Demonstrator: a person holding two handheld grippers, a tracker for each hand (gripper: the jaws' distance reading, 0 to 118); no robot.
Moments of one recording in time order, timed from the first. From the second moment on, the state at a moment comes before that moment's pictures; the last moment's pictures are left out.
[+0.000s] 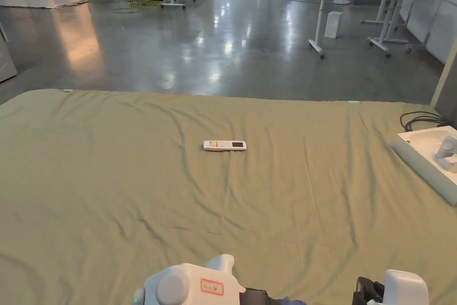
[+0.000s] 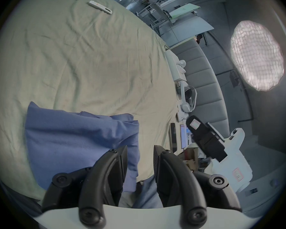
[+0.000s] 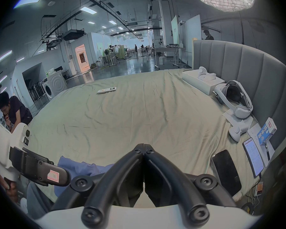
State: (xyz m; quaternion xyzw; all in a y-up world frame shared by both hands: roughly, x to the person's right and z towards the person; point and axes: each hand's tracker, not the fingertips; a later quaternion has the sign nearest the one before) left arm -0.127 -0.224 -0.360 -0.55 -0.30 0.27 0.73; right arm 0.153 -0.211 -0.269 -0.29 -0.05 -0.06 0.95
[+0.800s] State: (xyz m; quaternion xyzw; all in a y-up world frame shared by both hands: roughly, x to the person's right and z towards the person) left arm -0.089 -0.247 -0.350 -0.50 -0.31 0.21 0.78; right arm 0.157 -0.205 -0.264 -0.29 -0.06 -0.06 0.95
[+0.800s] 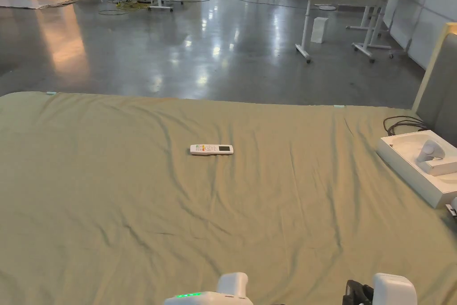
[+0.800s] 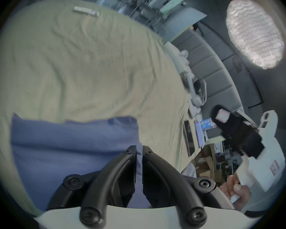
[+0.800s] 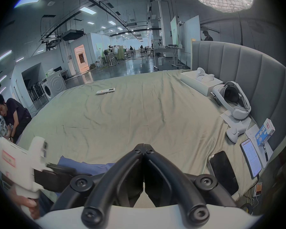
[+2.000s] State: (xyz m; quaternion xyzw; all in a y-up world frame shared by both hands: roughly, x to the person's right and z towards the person) left arm -0.246 -0.190 -0.266 -0.24 -0.08 0.05 0.97; right arm 0.025 -0.280 -0.244 -0.34 0.07 0.00 0.94
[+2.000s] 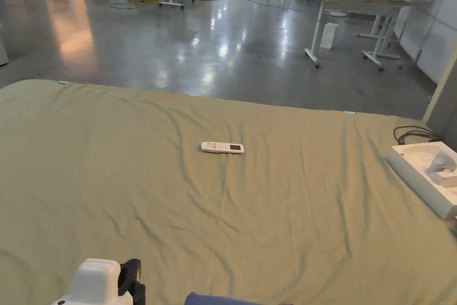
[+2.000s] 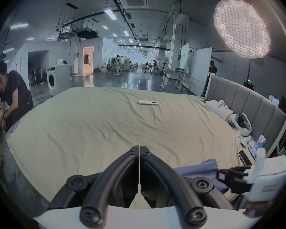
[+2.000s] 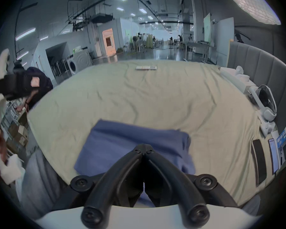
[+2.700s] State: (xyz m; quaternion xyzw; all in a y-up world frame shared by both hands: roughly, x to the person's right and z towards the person) left arm -0.257 -0.237 -0.295 -0.41 -0.18 0.13 0.88; right arm 0.048 -0.330 -0.256 -0.30 0.00 0.10 0.95
